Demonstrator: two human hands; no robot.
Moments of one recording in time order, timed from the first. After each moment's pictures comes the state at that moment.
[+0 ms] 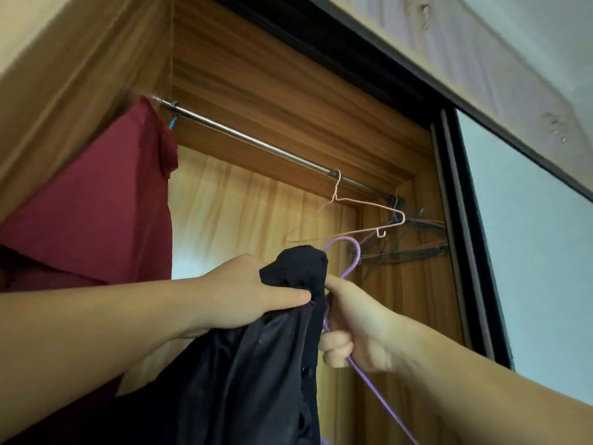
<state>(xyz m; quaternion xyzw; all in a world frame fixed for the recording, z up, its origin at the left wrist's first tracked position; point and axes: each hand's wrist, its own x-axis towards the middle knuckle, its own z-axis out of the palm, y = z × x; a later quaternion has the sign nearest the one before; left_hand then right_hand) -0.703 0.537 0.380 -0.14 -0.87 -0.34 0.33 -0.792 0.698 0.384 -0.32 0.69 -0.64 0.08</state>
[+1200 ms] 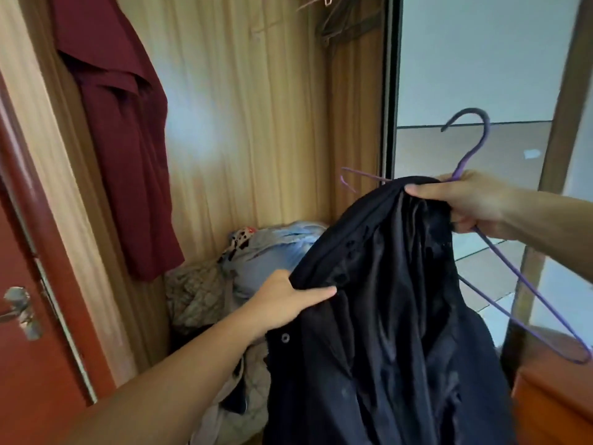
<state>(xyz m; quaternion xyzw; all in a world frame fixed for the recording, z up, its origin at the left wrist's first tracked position) -0.526 0.689 0.047 -0.05 -0.85 -0.52 0.03 -0.577 0.965 0.171 -0.13 0.80 -0.59 0.00</state>
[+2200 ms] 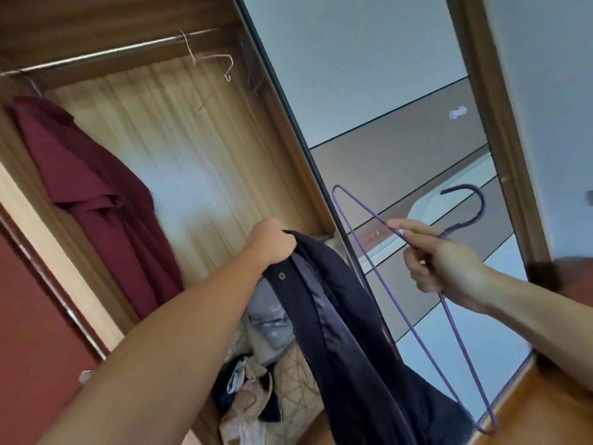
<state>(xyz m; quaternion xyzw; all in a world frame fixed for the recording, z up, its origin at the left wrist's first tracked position) -0.528 0.846 0.162 0.05 -0.98 -0.10 0.18 -0.500 1.097 0.044 -0.18 0.54 -0.82 0.02</state>
